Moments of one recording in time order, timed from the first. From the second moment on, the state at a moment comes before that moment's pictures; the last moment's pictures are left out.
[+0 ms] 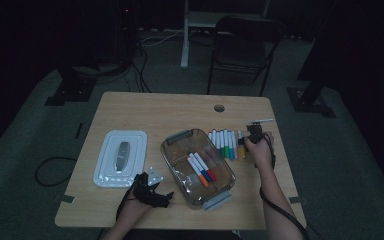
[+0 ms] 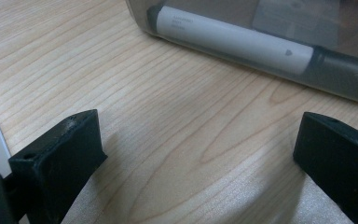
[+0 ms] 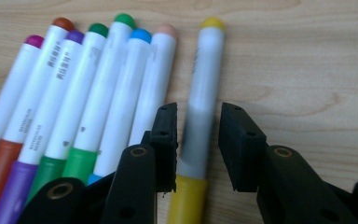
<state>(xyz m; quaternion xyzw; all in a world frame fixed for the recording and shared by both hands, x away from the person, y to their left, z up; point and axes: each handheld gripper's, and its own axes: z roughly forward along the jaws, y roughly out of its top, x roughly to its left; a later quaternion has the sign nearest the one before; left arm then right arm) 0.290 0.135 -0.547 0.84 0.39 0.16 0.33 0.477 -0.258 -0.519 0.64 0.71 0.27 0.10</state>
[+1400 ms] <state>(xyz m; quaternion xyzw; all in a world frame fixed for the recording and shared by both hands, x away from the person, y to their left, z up) 0.291 0.136 -0.547 0.84 0.39 0.16 0.33 0.365 -0.175 -0.379 0.50 0.76 0.42 0.02</state>
